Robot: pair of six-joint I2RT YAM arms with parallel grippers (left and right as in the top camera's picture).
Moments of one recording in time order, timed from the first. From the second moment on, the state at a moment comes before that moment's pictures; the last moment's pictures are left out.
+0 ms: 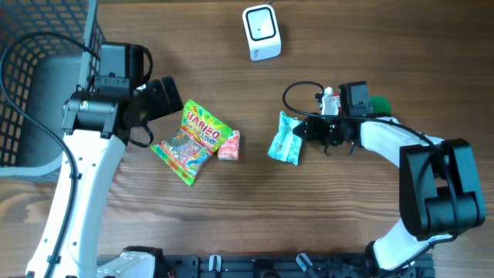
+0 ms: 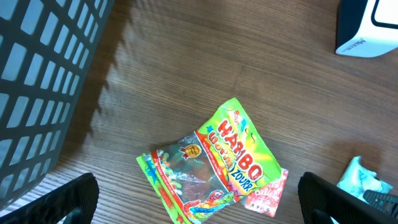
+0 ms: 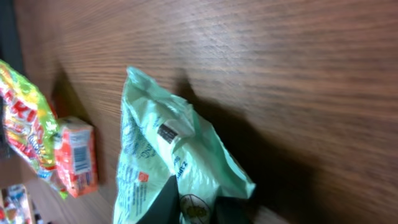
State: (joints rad) left arm -0.12 1.38 1.37 -1.05 -0.09 -0.42; right arm 0.13 1.83 0.86 -0.19 -0.64 0.32
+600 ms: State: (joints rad) left arm -0.12 1.38 1.37 -1.05 -0.09 -0.42; right arm 0.07 1.21 0.86 -0.49 -0.92 0.32
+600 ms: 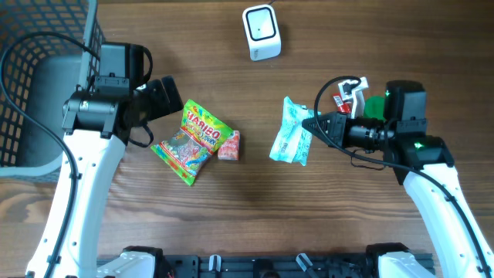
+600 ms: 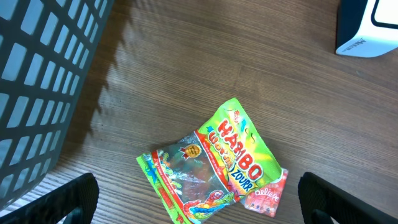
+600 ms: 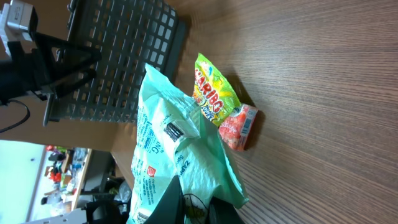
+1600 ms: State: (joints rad) left arm -0.12 1.38 1.37 -1.05 -0.09 -0.42; right arm 0.52 1.79 1.95 -0.74 0.50 -0.13
